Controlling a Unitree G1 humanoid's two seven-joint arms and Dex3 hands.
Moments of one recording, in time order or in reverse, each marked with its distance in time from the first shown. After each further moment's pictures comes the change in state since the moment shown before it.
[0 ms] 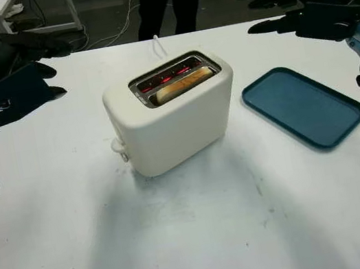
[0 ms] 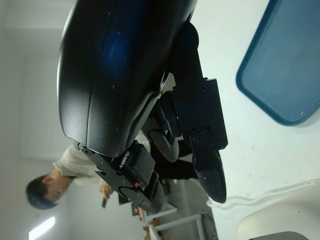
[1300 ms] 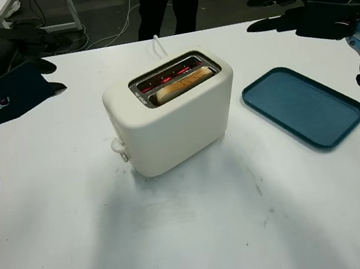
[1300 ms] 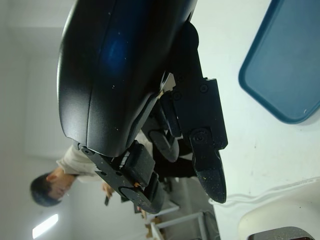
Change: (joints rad) left arm -0.009 -0.010 0.002 0.001 -0.001 -0.015 0.005; right arm 0.000 0.000 -0.001 -0.017 0.001 0.001 0.000
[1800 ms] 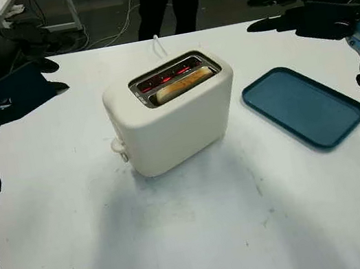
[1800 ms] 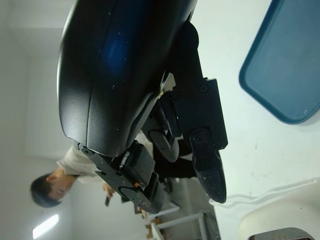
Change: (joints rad) left arm 0.000 -0.006 0.000 0.003 0.001 -0.016 0.000; right arm 0.000 0.000 -0.001 0.000 -0.002 0.000 -0.003
